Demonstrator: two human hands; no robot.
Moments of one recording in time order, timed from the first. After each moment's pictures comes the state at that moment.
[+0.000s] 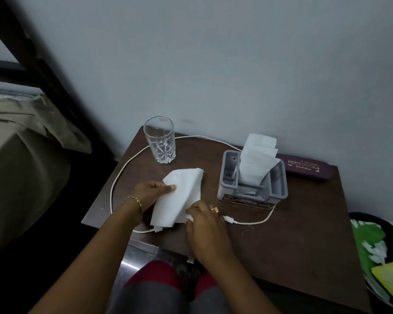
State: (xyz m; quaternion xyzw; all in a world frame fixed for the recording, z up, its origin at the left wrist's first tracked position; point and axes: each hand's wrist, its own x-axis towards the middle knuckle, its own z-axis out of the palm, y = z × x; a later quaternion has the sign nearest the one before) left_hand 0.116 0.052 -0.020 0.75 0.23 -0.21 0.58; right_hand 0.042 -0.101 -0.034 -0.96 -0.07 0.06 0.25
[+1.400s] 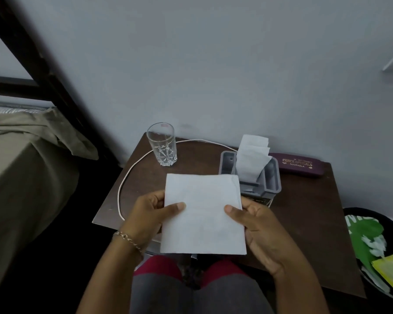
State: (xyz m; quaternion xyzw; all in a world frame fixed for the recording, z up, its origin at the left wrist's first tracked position) left_hand 0.031 0.031 0.069 0.68 0.16 -0.18 0.69; right_hand 0.011 -0.173 0.063 -0.52 0.13 0.20 0.82
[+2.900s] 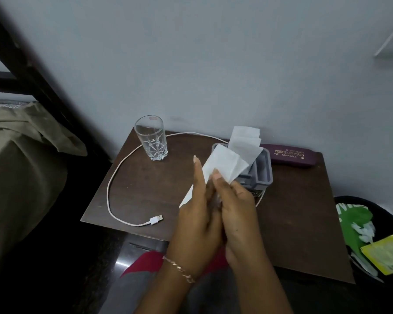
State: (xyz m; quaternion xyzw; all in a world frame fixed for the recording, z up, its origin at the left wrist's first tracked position) left_hand 0.003 -0.060 0.066 0.82 -0.07 0.00 0.57; right_hand 0.018 -0.132 0.072 -0.55 0.20 0.02 0.81
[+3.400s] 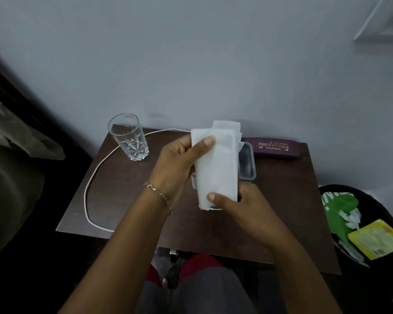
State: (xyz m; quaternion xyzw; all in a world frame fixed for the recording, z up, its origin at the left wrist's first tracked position) left_hand 0.097 -0.074 0.075 0.62 -0.01 -0.14 0.77; right_hand 0.027 -0.212 0.055 -0.75 0.06 0.13 0.64
